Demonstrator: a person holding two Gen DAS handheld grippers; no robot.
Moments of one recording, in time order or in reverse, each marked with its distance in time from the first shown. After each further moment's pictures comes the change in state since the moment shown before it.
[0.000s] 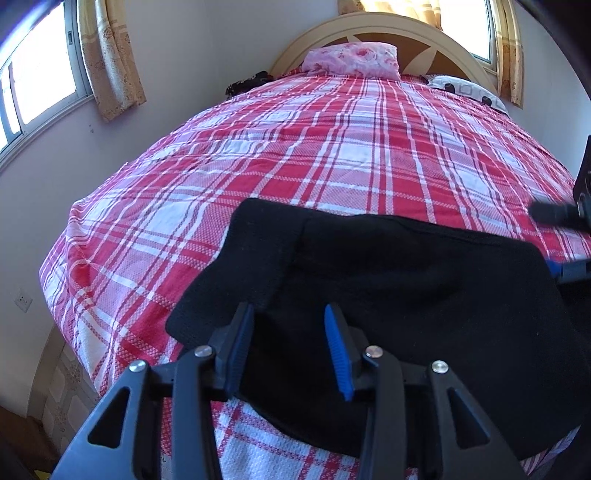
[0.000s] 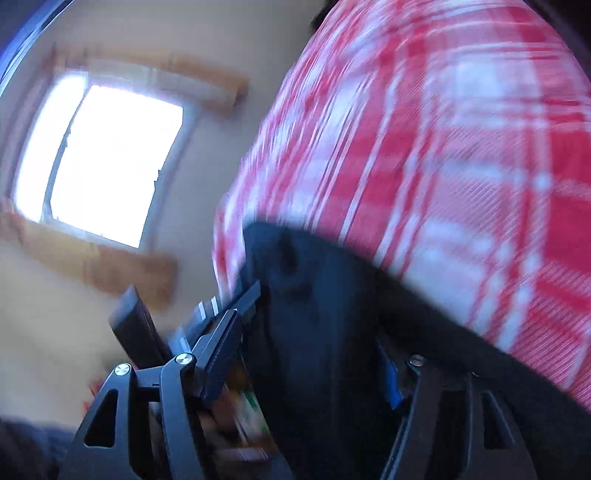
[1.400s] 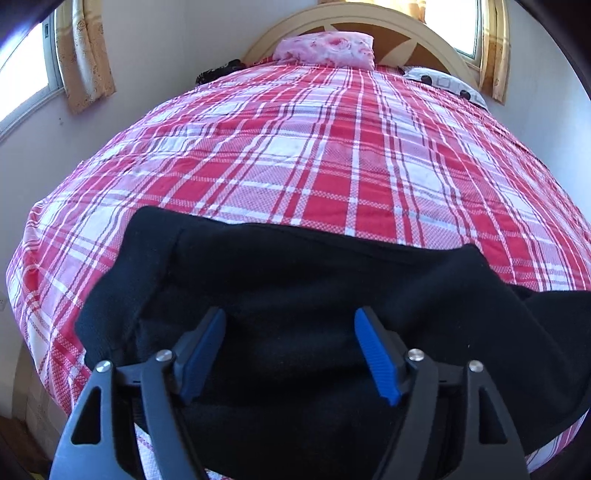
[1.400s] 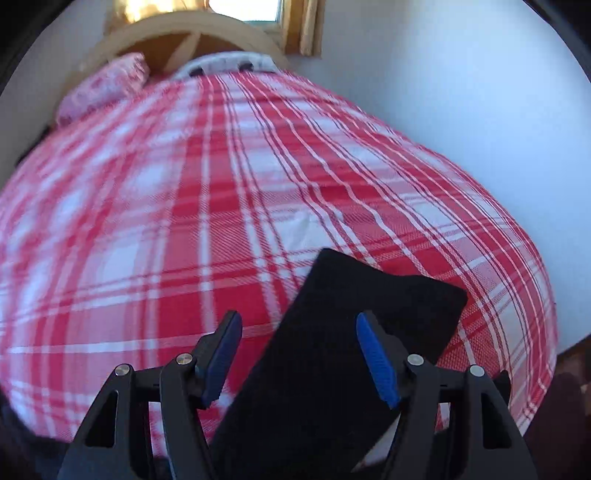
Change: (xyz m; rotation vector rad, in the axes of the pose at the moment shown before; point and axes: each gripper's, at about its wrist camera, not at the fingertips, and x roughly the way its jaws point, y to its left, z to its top) left arm 0.005 -0.061 0.013 -0.007 0.058 -0.105; right arm -0.363 -0.108 -0.048 0.215 -0.503 -1.408
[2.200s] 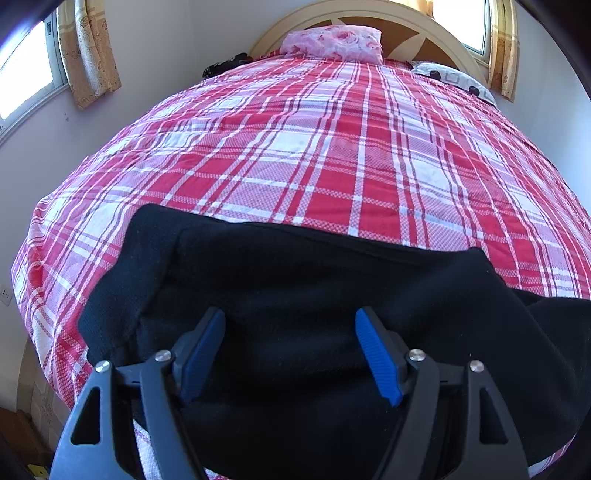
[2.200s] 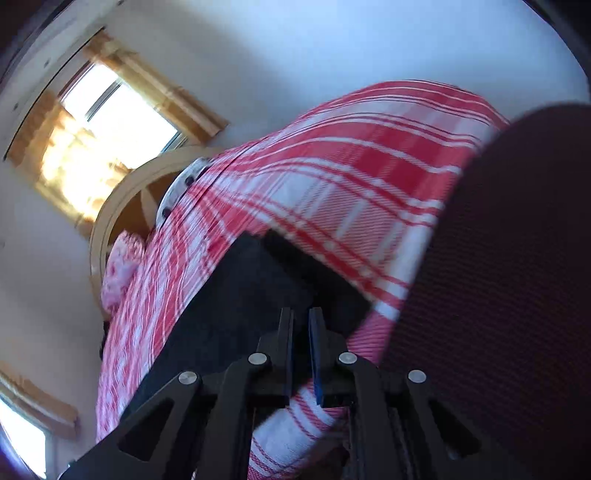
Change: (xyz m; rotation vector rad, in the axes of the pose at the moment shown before) left arm 0.003 -0.004 0.004 -0.008 0.027 0.035; right arm -0.081 -0.244 -0.211 0.794 -0.194 0.405
